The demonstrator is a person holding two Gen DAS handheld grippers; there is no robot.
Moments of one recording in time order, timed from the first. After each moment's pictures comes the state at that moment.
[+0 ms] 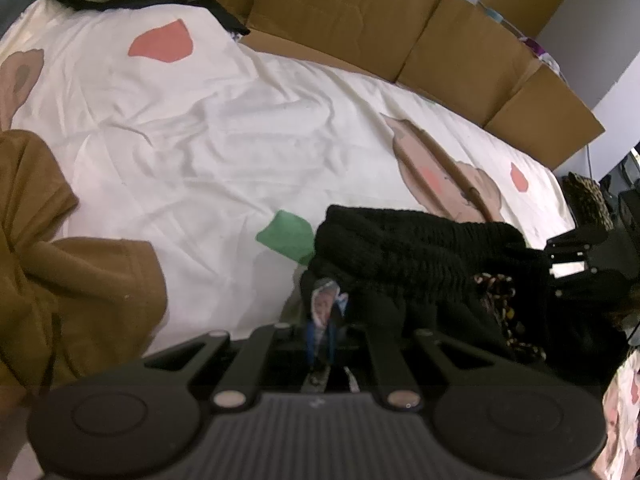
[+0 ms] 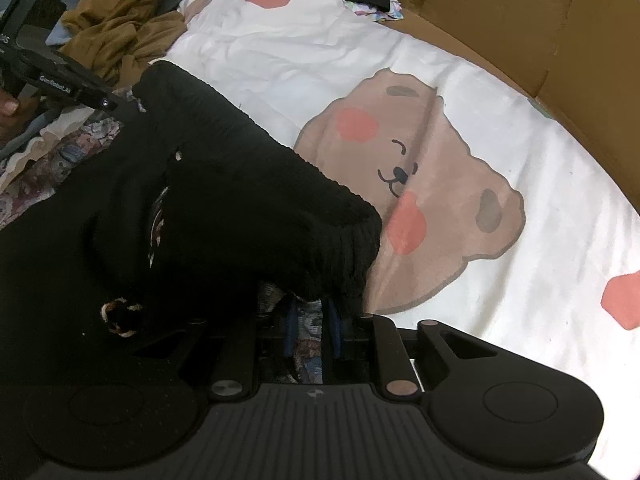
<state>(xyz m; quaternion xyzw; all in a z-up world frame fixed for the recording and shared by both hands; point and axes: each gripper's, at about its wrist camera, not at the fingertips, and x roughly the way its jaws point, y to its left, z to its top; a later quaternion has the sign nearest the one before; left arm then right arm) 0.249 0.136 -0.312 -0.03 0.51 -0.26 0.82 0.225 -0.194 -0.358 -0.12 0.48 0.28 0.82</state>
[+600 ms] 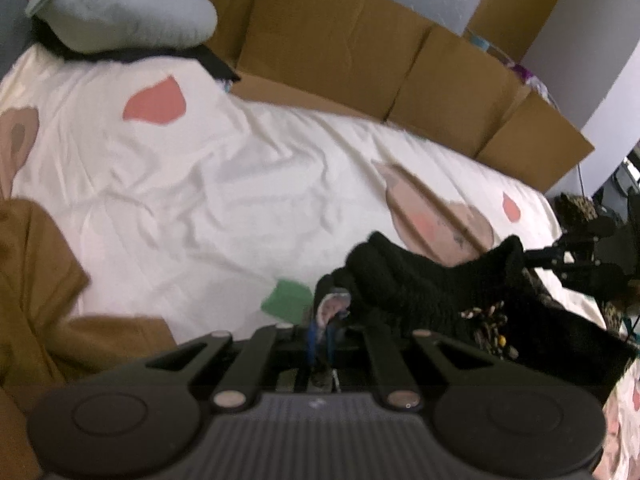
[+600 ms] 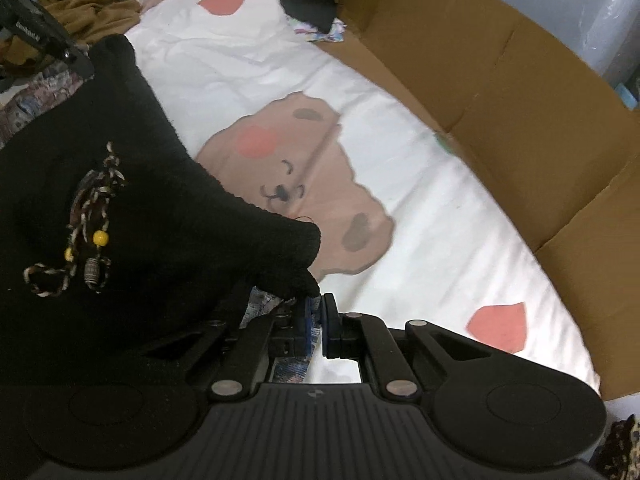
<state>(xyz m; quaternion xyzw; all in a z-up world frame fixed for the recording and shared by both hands) 0.271 0.139 -0.286 -0.03 0.46 -0.28 0.84 0.229 -0.226 -0.329 -0.23 0.44 0.19 0.85</state>
